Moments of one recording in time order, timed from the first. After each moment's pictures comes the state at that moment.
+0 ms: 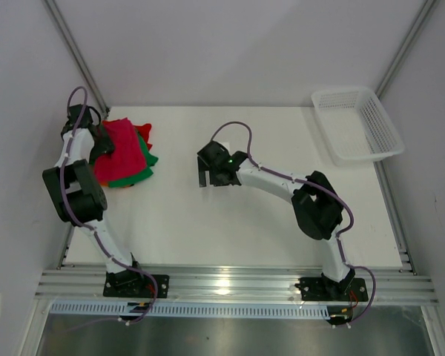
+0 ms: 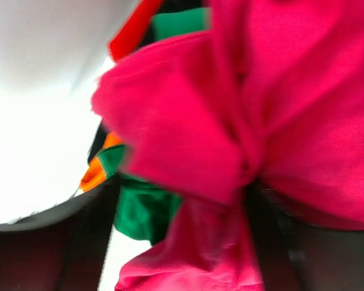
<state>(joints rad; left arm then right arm) 0.35 1.95 1.60 -0.64 -0.19 -0.17 0.88 2.07 1.70 -0.59 0.31 0.65</state>
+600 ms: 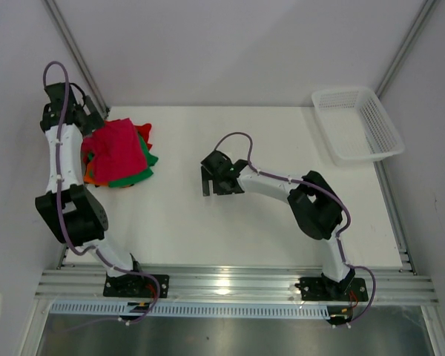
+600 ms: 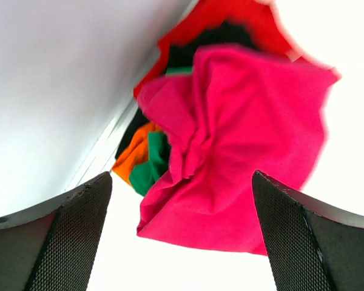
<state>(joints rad) 0.34 1.74 1.71 -0.74 -0.18 -0.18 0.88 2.07 1.57 -0.52 0.27 0.66</state>
